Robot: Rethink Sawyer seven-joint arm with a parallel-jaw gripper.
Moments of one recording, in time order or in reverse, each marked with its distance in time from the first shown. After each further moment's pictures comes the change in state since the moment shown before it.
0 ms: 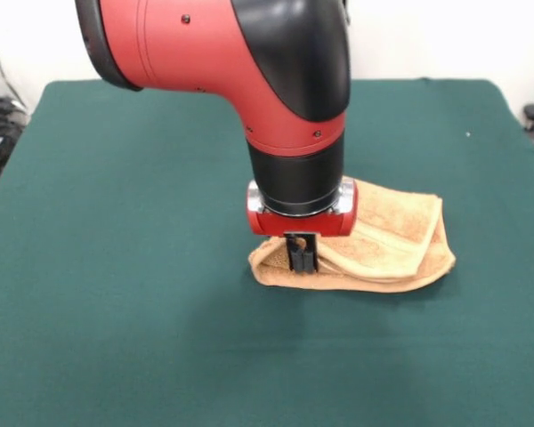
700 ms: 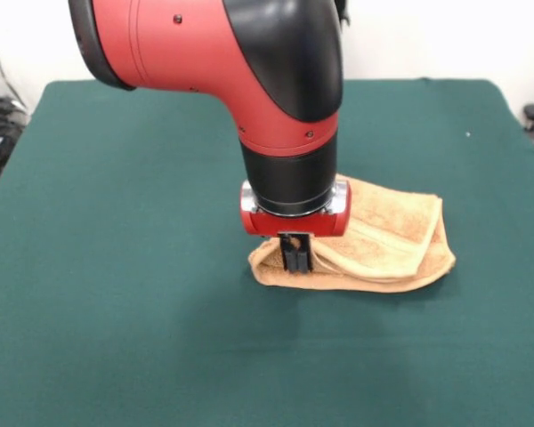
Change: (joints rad) arm -0.007 0.000 0.001 0.000 -0.007 0.000 0.000
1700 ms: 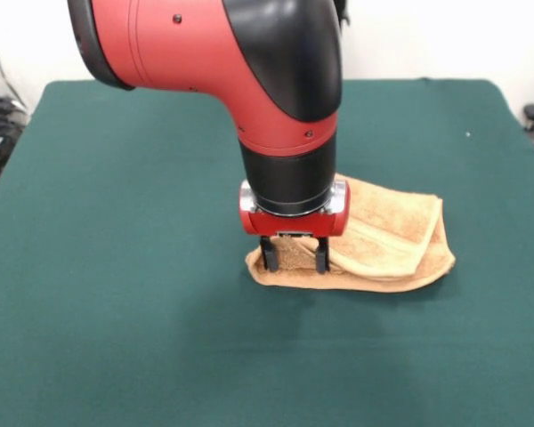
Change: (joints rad) arm -0.001 -0.001 0.000 0.000 -0.006 0.001 0.000
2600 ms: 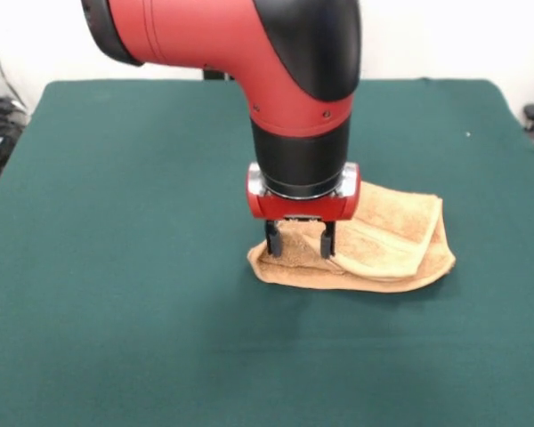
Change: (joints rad) arm 0.041 -0.031 -0.045 0.000 -0.001 0.041 0.000
